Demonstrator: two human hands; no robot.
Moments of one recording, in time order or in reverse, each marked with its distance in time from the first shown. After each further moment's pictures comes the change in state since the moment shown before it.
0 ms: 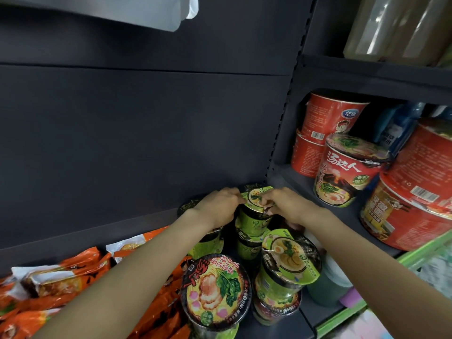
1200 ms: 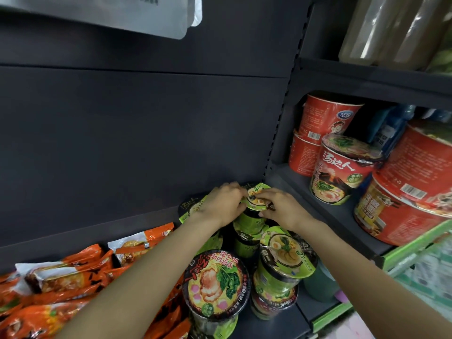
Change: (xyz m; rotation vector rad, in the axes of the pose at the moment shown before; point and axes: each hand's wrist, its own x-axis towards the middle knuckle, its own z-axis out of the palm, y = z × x) left_hand -0.009 0.024 -0.010 -0.075 0.148 -0.123; right_hand -0.028 -0.021 0.008 0.137 0.151 0.007
